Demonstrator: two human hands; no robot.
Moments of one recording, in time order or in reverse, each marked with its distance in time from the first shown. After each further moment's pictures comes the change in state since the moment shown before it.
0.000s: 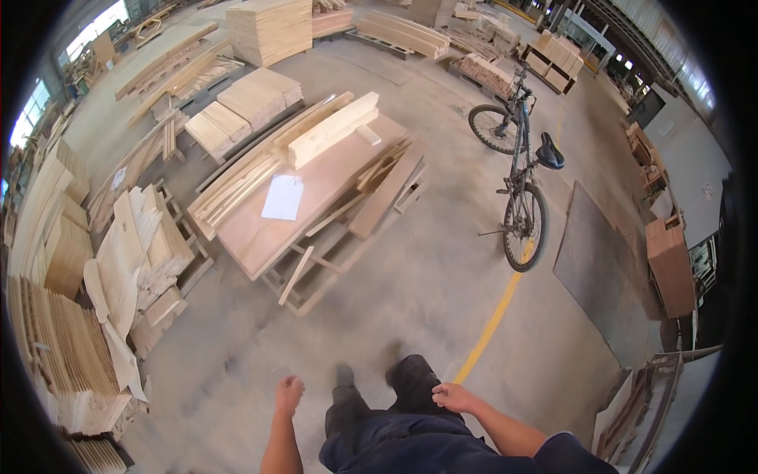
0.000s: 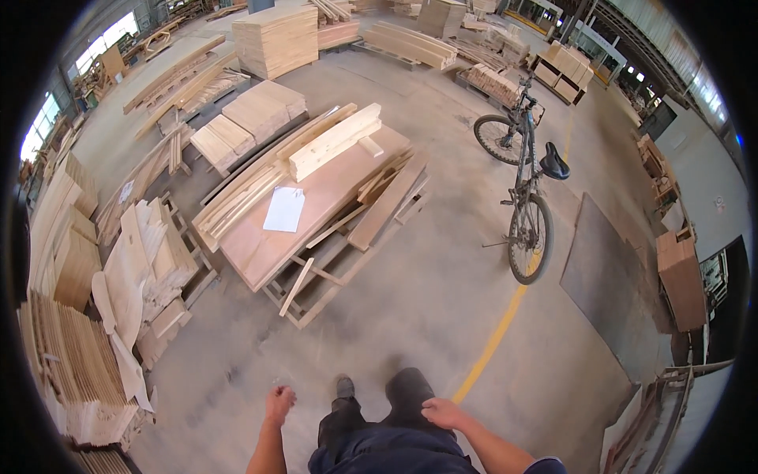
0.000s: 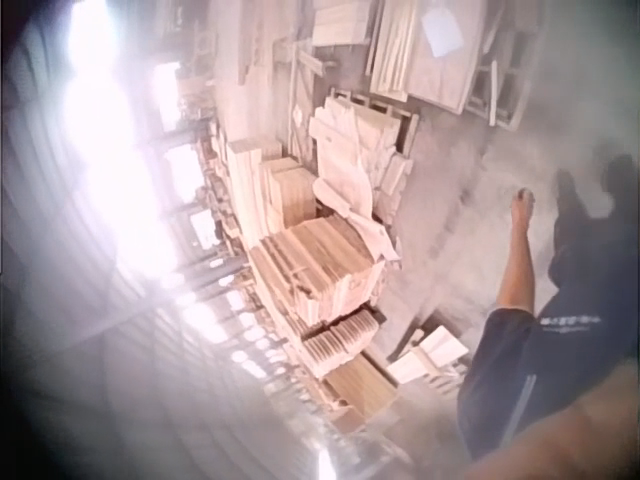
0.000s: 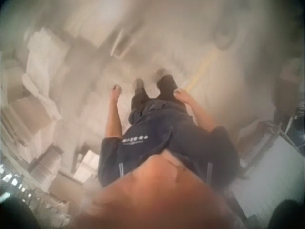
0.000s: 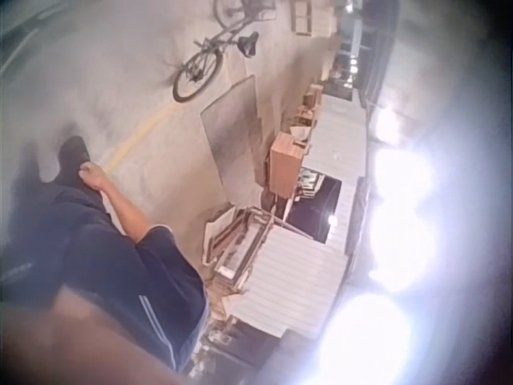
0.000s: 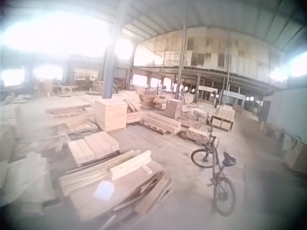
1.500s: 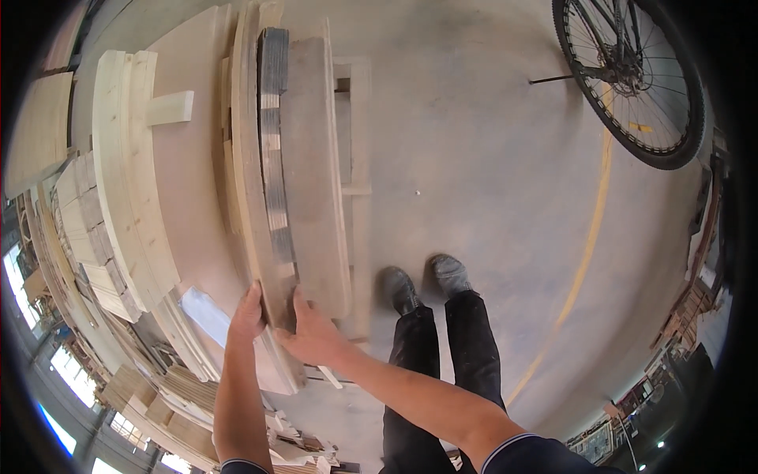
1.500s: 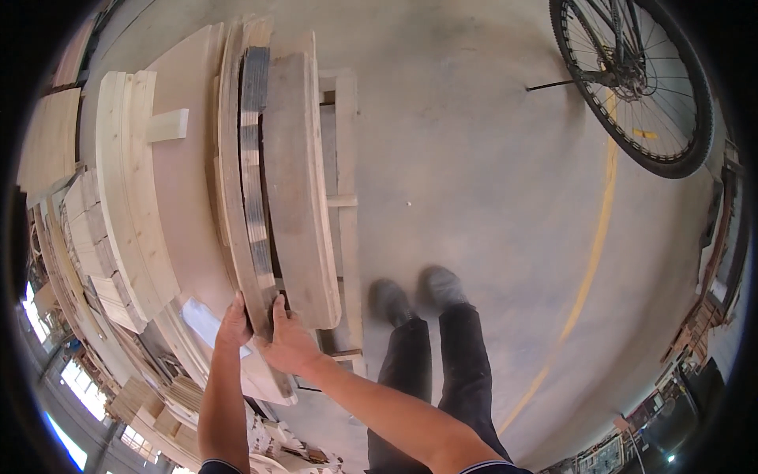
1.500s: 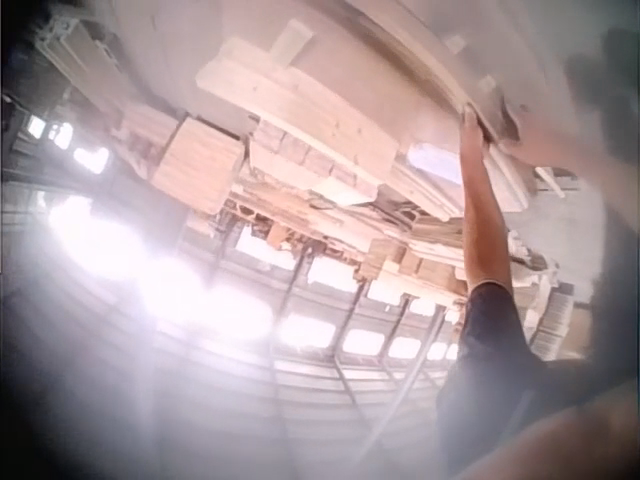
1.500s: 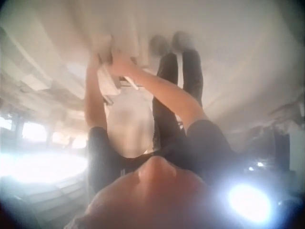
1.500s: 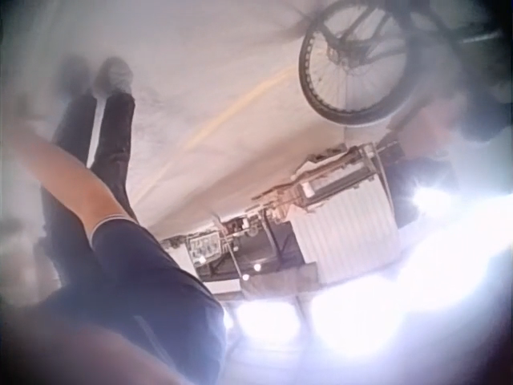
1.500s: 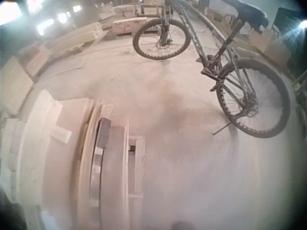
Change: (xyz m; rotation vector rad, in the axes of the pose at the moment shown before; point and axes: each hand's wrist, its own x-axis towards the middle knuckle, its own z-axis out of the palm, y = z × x) left_hand 0.777 0.414 0.465 0.174 -0.759 -0.410; right_hand 0.772 -0.325 -0.306 0.803 0.061 -0.054
